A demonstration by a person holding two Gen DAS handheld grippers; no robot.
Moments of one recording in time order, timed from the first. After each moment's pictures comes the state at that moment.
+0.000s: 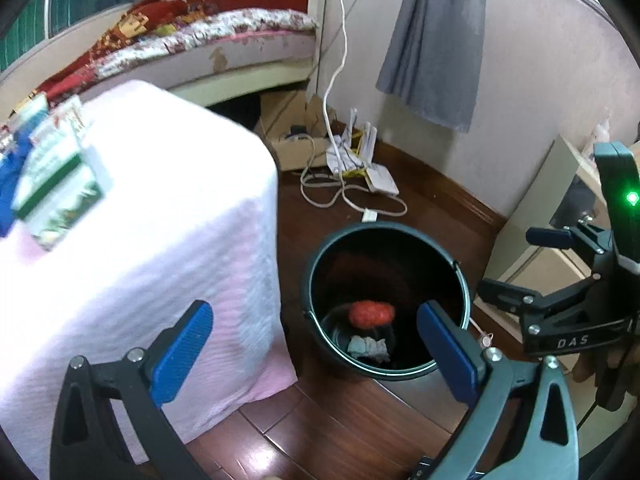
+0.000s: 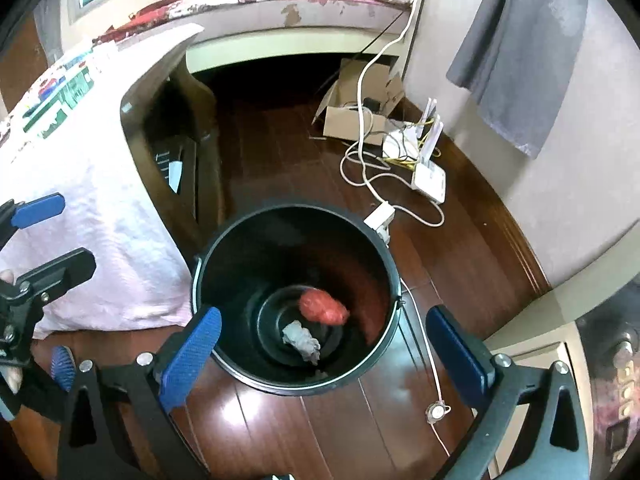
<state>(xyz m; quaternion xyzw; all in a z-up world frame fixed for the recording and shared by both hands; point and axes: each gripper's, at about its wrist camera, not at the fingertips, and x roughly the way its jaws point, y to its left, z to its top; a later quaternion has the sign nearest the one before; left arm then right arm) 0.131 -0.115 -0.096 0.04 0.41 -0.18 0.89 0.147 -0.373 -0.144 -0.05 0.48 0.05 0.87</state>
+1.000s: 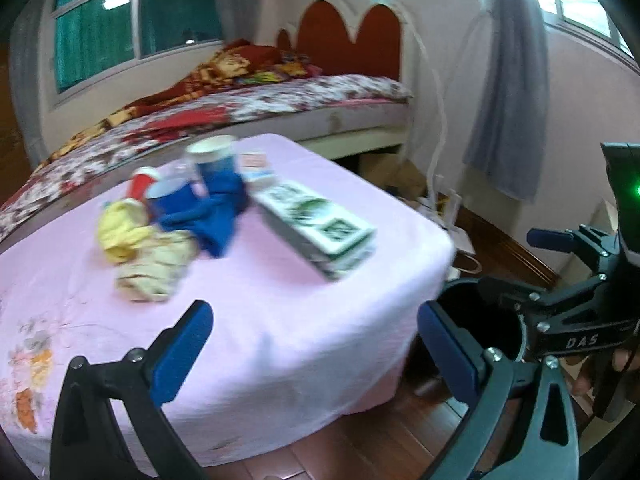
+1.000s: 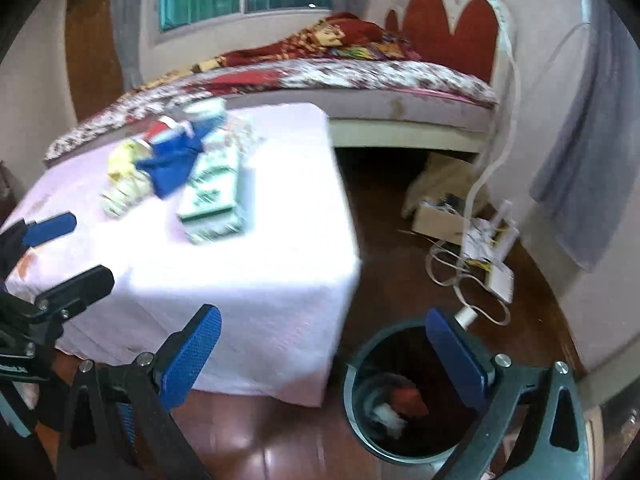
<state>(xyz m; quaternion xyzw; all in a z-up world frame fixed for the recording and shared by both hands) 0.109 0.029 -0.023 0.03 0.33 -0.05 0.94 0.152 -0.208 -0.048 -0.05 0.36 0.17 0.91</state>
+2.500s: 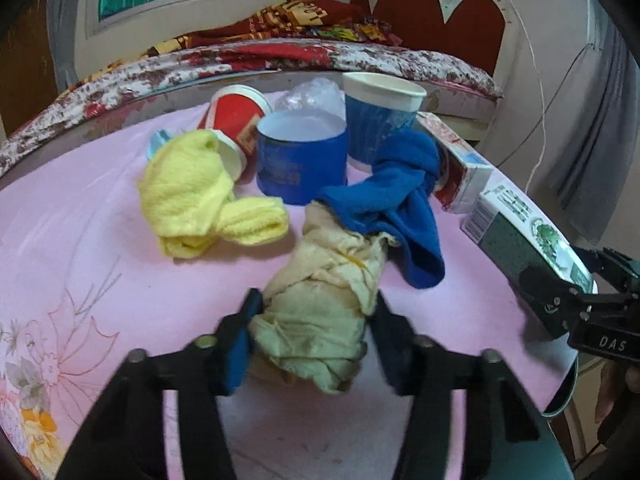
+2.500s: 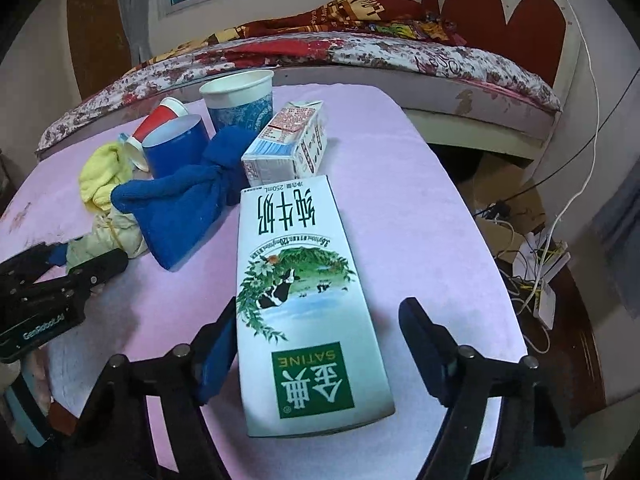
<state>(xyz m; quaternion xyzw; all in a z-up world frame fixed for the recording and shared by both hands) 0.214 0.172 -0.079 -0.04 0.39 0.01 0.92 0.268 -0.064 -0.080 -0.07 0.41 0.19 0.89</state>
